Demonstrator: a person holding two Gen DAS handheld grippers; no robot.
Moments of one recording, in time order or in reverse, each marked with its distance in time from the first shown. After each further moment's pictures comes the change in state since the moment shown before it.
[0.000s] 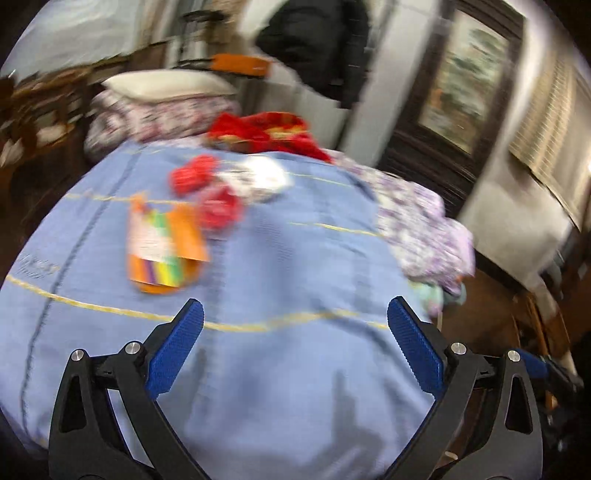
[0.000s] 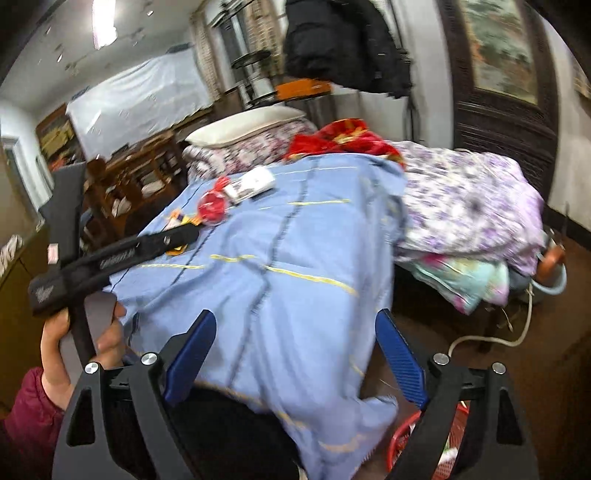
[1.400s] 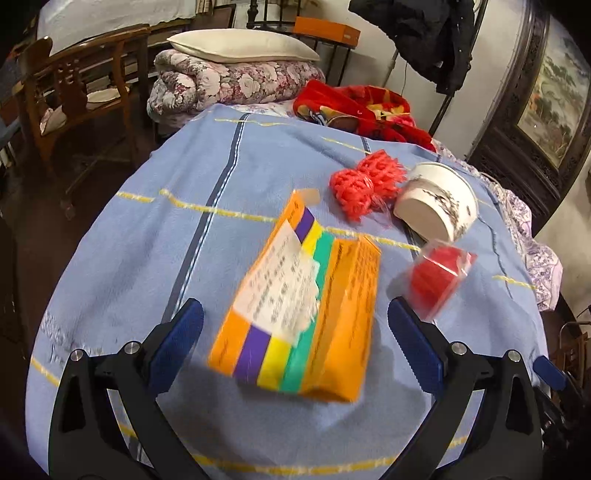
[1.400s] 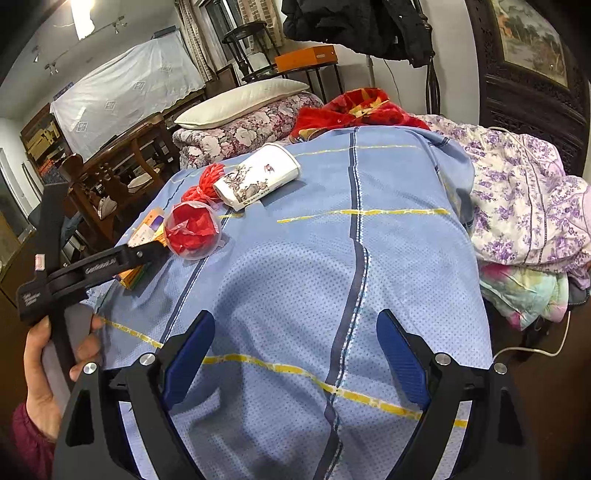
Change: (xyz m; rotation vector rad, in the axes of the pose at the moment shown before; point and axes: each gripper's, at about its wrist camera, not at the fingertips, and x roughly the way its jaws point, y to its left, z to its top) left arm 0.076 0.135 0.062 -0.086 0.141 0.239; right arm 0.155 0.041 0.064 0.068 0.092 0.011
